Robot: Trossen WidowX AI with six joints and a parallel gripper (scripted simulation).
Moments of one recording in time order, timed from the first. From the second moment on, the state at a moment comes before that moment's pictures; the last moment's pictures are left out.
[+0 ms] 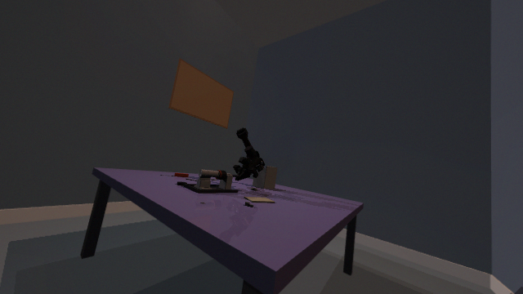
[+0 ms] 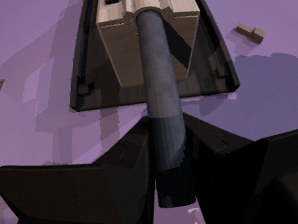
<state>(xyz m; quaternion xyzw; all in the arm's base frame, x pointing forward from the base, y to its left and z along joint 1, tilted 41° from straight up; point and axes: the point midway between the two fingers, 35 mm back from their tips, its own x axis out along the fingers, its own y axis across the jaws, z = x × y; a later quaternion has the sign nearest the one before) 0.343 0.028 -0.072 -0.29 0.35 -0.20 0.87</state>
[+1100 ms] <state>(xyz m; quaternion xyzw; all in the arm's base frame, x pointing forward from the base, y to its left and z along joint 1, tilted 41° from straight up) 0.339 0.029 -0.072 -0.29 0.35 -0.20 0.87</state>
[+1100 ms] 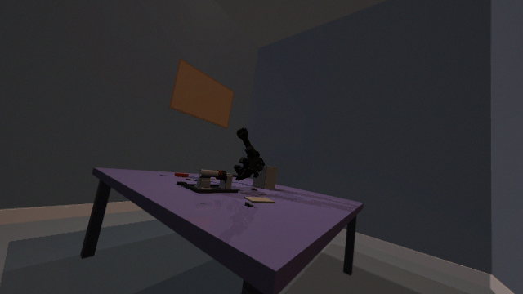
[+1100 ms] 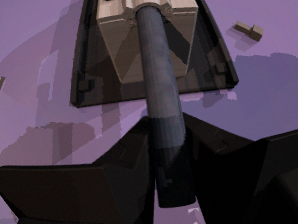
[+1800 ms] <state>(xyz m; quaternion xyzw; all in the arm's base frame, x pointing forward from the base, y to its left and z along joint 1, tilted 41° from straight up) 0.337 0.029 -0.073 -0.29 0.35 -0.20 0.87</state>
